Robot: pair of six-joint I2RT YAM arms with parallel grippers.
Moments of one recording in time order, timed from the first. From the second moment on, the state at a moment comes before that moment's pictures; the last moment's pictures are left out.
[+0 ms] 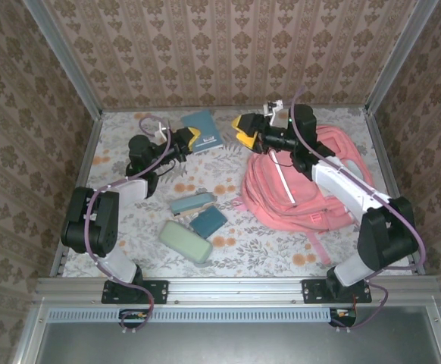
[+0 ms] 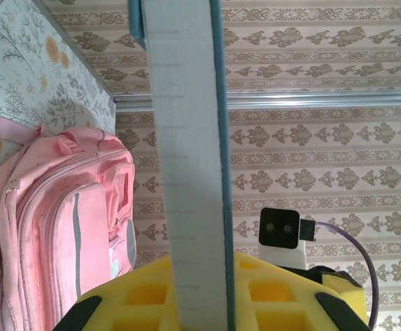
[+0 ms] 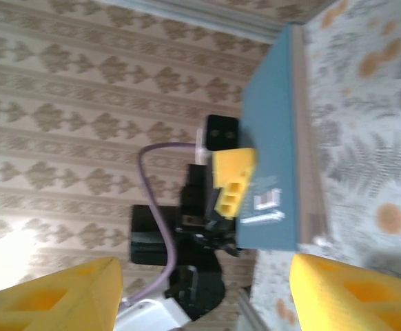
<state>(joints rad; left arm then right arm) -0.26 1.65 0.82 0.92 0.79 -1.61 0.34 1.53 1.21 0.08 -0.70 1.13</state>
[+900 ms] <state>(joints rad) -0.26 1.48 0.71 0.70 0.79 -1.44 0.58 1.75 1.34 -0.98 0.32 0.23</state>
